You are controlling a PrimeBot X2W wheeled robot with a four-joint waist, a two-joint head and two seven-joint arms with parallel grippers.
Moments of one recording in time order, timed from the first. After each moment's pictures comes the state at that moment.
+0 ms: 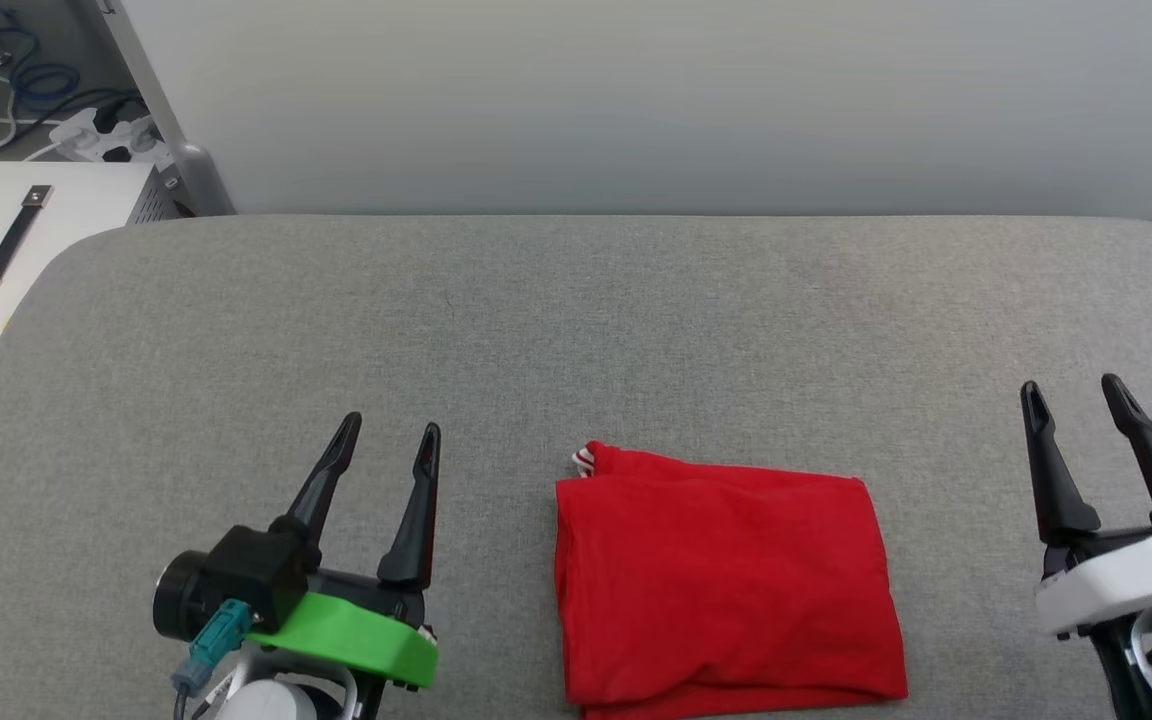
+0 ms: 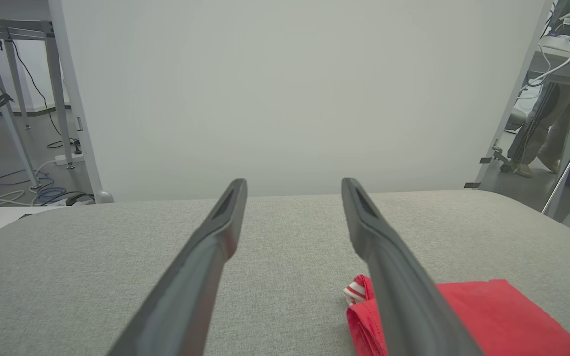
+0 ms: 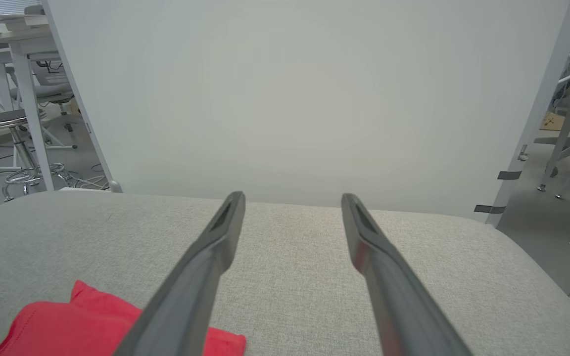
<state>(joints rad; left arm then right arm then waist) -0.02 0.14 -0.16 0.01 -0.24 -0.13 -0.26 -0.05 -0.29 0.01 -0.02 0.32 0.13 -0.12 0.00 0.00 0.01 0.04</state>
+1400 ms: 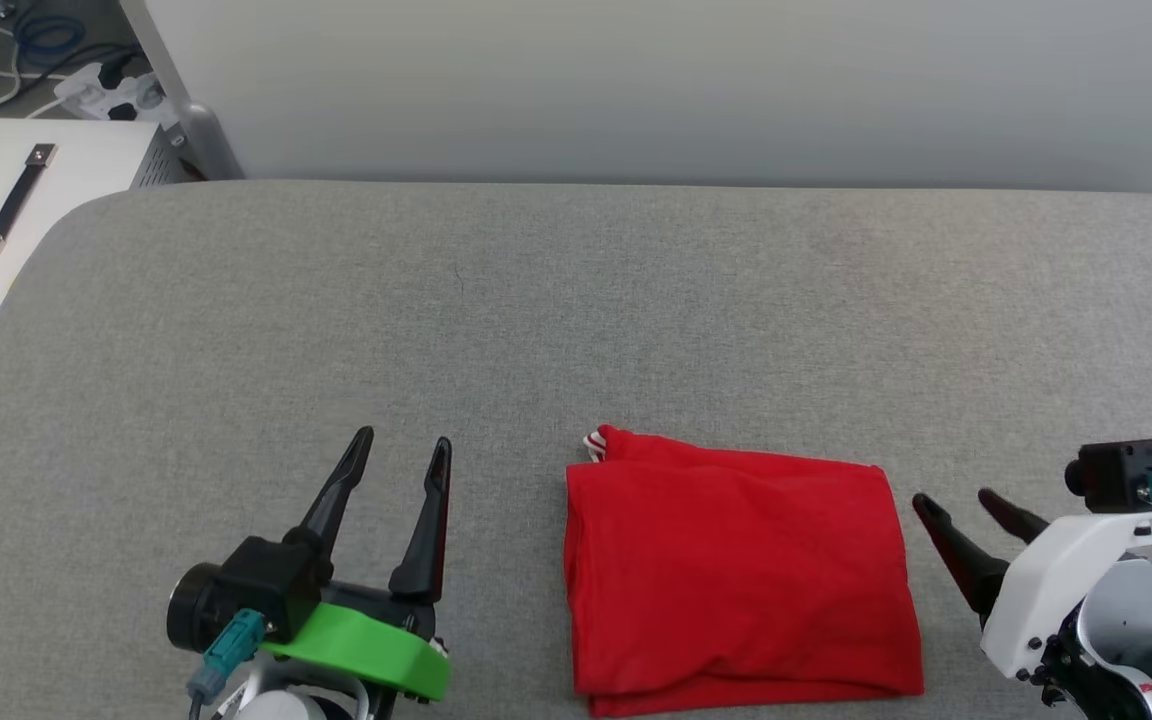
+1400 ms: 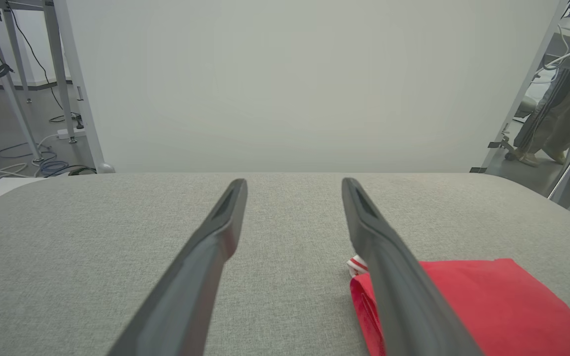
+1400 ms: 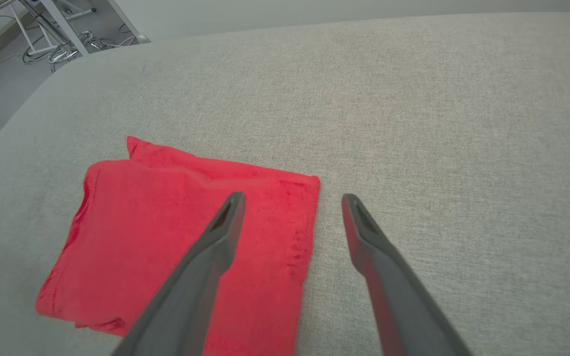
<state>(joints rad) 0.00 0.13 -0.17 0.02 -0.24 -0.13 -0.26 -0.01 -0.24 0.03 -0.10 0.46 0.13 0.48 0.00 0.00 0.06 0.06</state>
